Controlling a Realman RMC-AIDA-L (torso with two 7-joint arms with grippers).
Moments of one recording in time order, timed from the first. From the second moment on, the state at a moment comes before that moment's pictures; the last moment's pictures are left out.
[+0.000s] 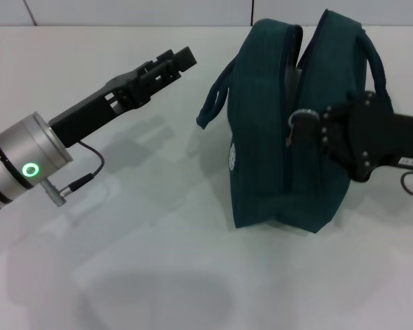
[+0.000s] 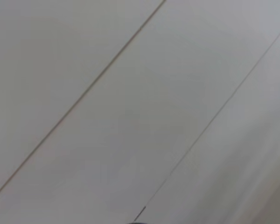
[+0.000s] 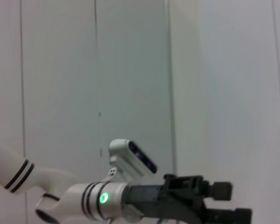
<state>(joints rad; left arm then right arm) -0.36 -2.09 1.31 0.55 0.94 1.36 -1.54 0.56 2.02 -0.89 -0.47 -1.57 -1.73 0.98</state>
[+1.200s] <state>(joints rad) -0.35 -2.08 1.31 0.53 0.95 1.37 -1.53 0.54 2.02 -1.04 -0.55 -1.42 -1.69 1.01</state>
